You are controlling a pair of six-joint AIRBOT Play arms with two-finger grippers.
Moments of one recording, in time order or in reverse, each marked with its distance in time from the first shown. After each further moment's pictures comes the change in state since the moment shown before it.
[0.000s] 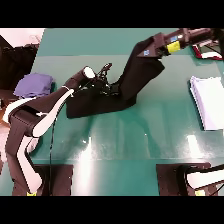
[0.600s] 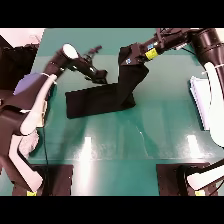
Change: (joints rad) left arm 0.165 0.086 0.223 0.179 -0.308 0.004; right arm 0.144 -0.084 0.053 -0.076 -0.027 0.019
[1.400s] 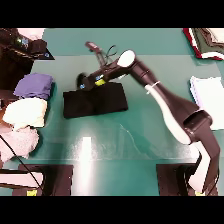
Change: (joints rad) left arm 0.351 0.364 0.028 0.132 -0.228 0.016; right arm 0.351 -0.288 0.001 0.151 -0.417 -0.258
